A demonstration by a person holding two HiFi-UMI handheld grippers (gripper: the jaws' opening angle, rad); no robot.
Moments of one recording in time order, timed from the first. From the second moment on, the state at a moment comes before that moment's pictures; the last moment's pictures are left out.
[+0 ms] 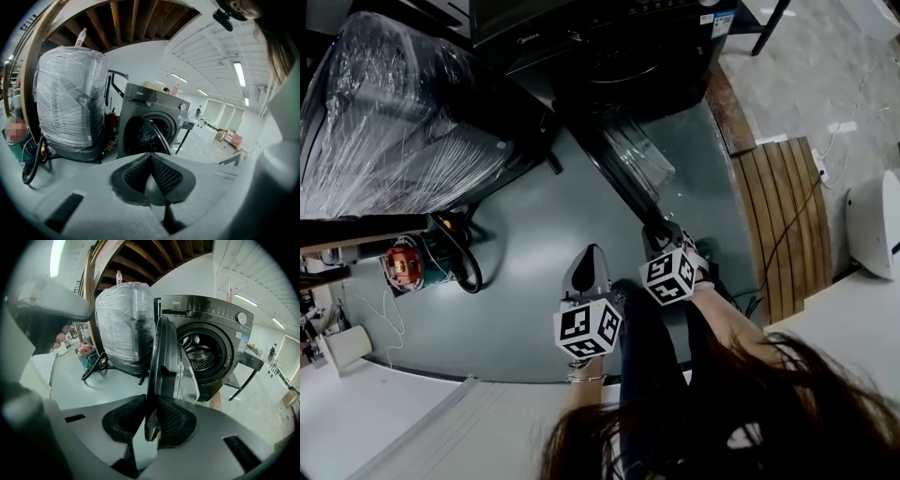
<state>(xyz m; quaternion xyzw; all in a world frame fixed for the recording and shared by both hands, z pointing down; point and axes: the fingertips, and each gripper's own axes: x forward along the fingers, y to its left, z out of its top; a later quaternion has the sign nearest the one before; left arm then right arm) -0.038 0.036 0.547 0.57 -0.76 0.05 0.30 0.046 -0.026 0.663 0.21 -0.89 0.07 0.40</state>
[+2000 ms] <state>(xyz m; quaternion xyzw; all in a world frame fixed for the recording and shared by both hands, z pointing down) -0.189 0.175 0.570 0.56 -0.76 0.02 0.33 -0.106 0.105 0.671 0.27 -0.87 0.11 0.40</state>
